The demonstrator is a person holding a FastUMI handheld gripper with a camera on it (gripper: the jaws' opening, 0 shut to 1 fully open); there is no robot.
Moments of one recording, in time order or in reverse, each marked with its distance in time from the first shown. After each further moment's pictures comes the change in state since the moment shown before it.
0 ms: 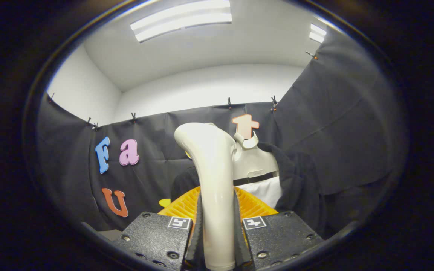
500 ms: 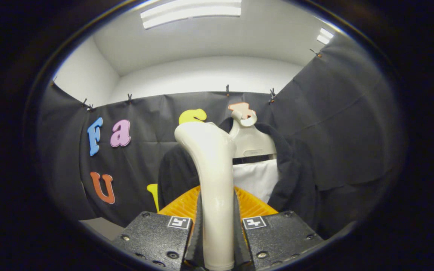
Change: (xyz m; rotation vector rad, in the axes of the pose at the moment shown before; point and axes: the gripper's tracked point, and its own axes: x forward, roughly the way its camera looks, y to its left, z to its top) arm 0.002 -0.010 -0.057 -0.058 0.086 -0.041
